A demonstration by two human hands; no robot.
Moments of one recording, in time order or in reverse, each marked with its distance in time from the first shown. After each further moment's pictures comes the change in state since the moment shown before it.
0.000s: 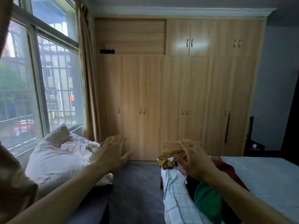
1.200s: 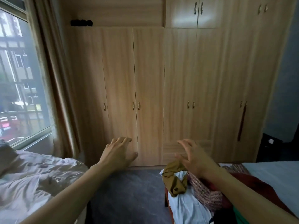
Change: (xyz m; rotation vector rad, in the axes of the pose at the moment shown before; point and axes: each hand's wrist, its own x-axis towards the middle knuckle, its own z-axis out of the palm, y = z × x) left_hand 0.425 -0.118 0.277 -0.082 -0.228 0.052; right_hand 0.434 0.169 0.253 0.079 -0.111 0.114
